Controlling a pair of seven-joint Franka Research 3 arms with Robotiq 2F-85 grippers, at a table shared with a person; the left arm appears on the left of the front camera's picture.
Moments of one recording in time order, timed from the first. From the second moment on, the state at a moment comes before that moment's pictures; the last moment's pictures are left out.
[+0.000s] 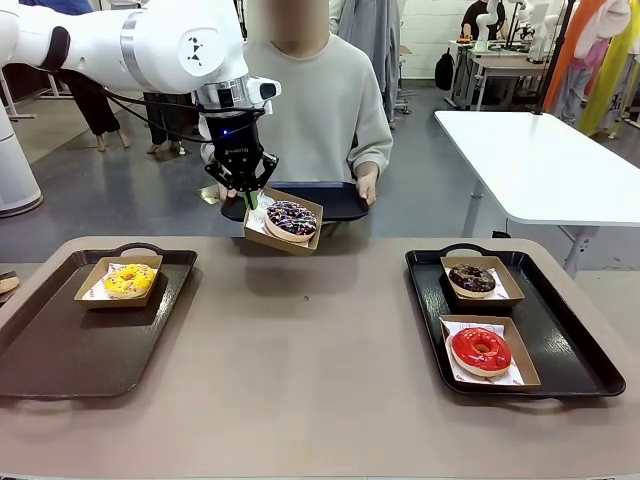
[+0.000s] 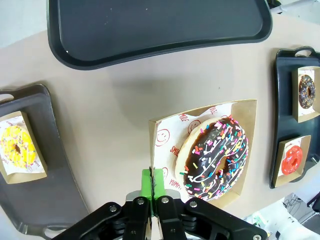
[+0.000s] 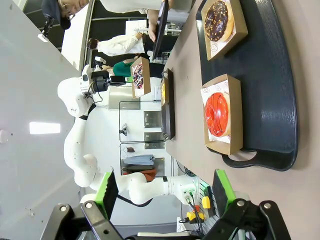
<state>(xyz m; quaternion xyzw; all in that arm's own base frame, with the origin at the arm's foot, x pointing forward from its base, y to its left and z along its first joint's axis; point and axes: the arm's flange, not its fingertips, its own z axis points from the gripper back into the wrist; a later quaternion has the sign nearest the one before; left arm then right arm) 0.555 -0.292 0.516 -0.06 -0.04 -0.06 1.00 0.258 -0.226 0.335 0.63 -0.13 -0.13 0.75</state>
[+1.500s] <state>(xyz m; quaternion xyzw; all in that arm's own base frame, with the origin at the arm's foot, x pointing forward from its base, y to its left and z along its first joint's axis) 0.453 -0.015 0.446 -0.08 0.02 0.02 1.00 0.257 -0.227 0.335 0.63 -0.13 -0.13 0.75</state>
